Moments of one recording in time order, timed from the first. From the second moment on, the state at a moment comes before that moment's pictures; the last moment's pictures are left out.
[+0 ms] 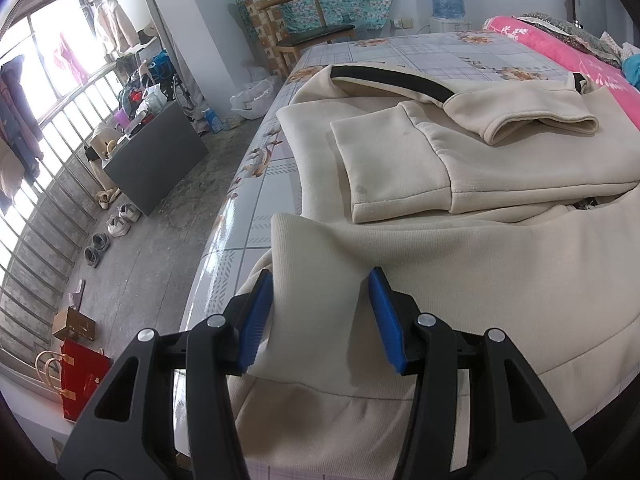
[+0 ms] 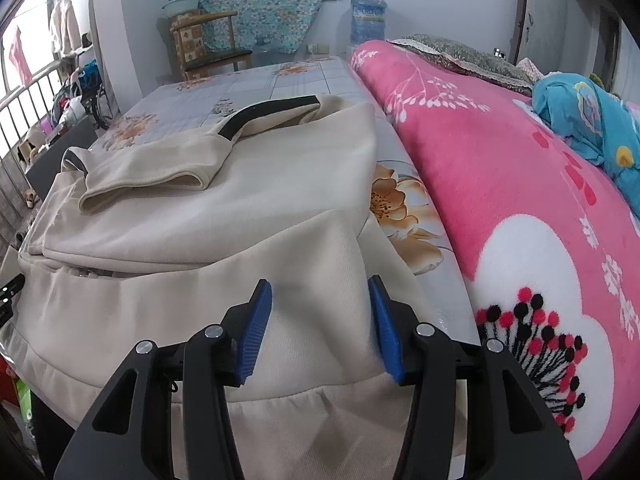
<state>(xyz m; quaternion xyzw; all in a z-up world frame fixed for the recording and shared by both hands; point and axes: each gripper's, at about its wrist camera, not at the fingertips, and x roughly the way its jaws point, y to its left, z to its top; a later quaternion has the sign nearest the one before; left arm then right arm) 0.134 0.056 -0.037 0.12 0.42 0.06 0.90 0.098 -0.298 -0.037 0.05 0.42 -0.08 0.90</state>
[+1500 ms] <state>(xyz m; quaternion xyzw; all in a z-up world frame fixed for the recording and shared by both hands) 0.134 0.055 -0.036 0.12 0.42 0.06 0.90 0.096 -0.307 -0.035 0.07 0.41 -0.08 0.91</state>
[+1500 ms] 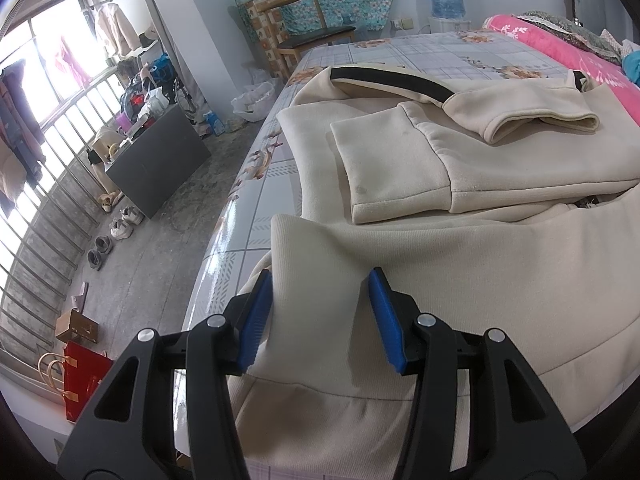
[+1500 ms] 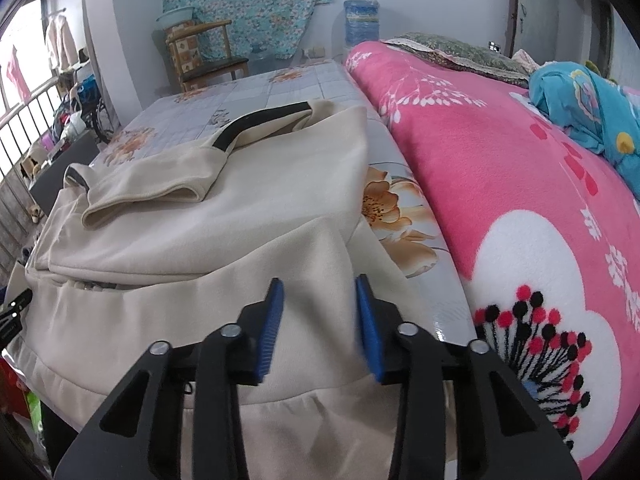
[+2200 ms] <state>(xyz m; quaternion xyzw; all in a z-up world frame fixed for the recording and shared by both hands) 0.138 0.071 -0.036 0.06 0.43 0.05 0.90 0.113 -0.311 -0.032 0.00 0.45 -0.06 0.89</state>
